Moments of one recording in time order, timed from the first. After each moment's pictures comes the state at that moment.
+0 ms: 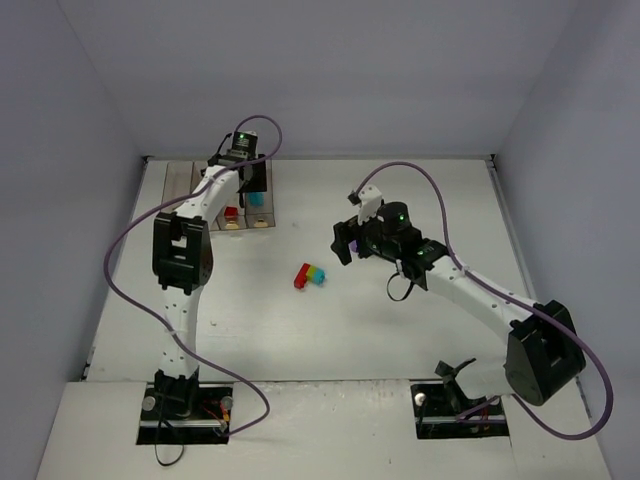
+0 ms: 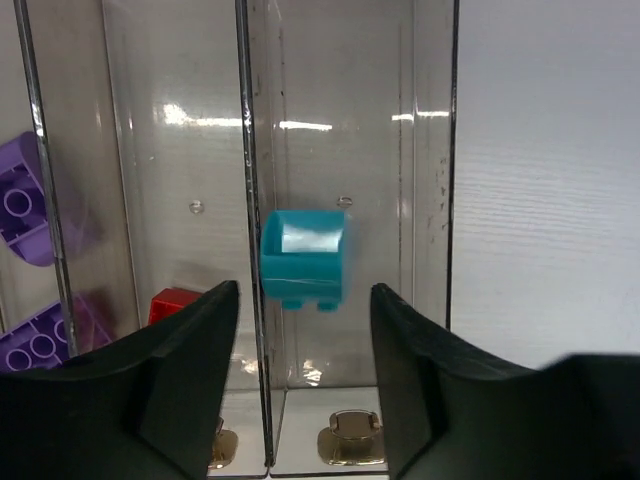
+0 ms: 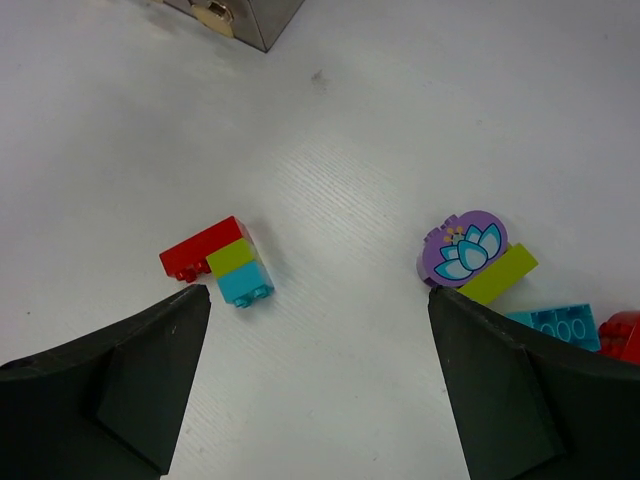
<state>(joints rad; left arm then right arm) -0.23 2.26 2.02 -0.62 -0.15 -0.24 0.57 1.35 0.89 -0.02 -0.12 0.05</state>
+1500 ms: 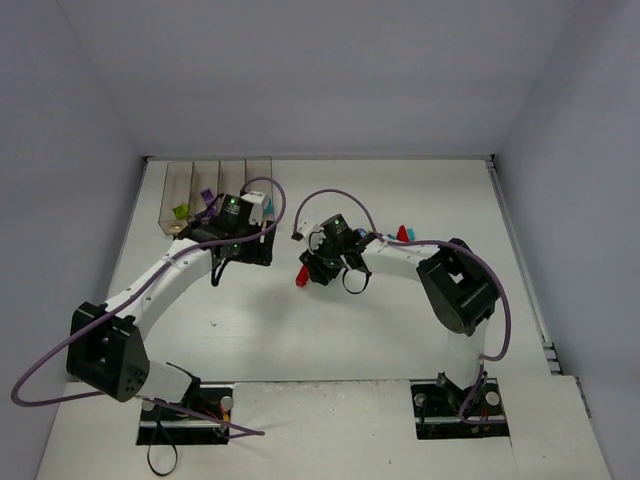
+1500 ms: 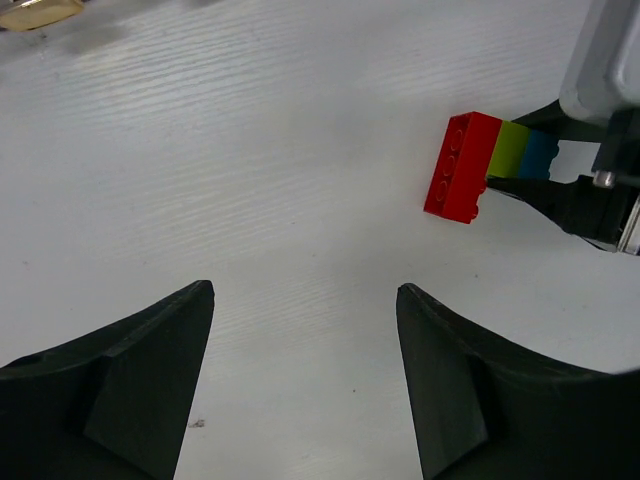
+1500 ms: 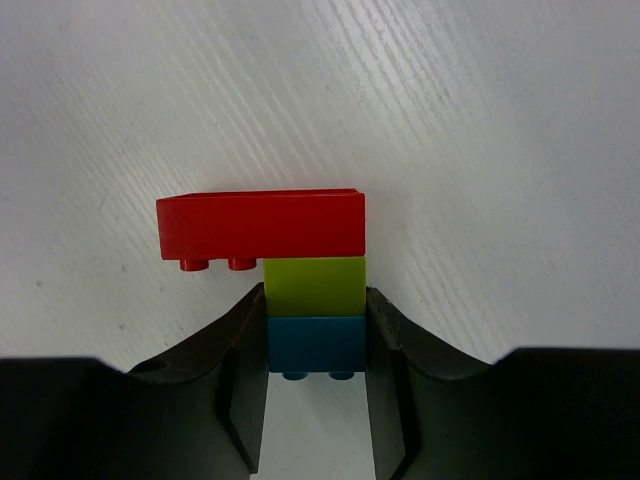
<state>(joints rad) -0.43 1.40 1.12 -0.64 -0.02 -0.21 0.69 1.91 1.13 -0.12 -0.28 -0.23</state>
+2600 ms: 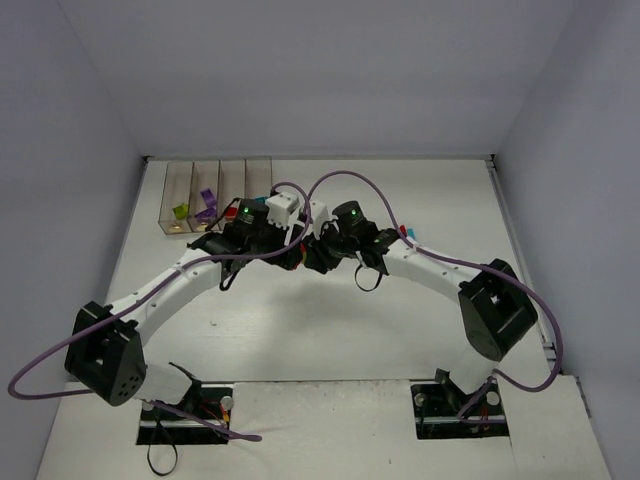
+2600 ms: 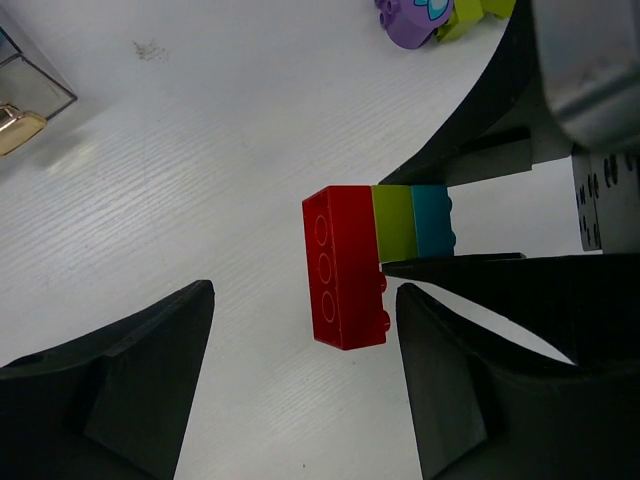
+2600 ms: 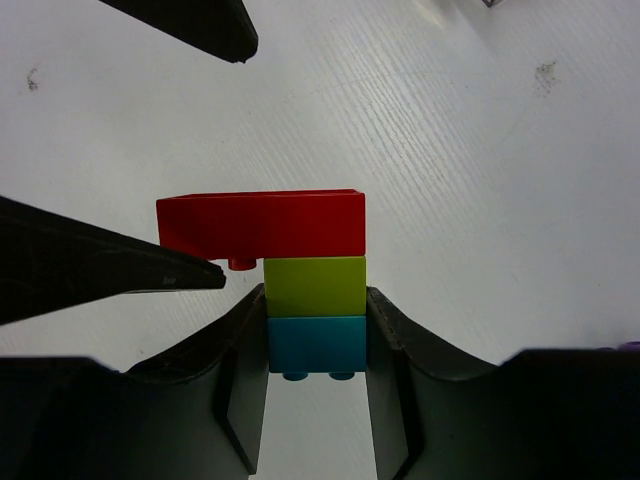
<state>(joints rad) -0.55 1.38 1.05 -0.36 0.15 -0.12 0.70 1.66 1.09 -0.11 -0.36 -0.13</state>
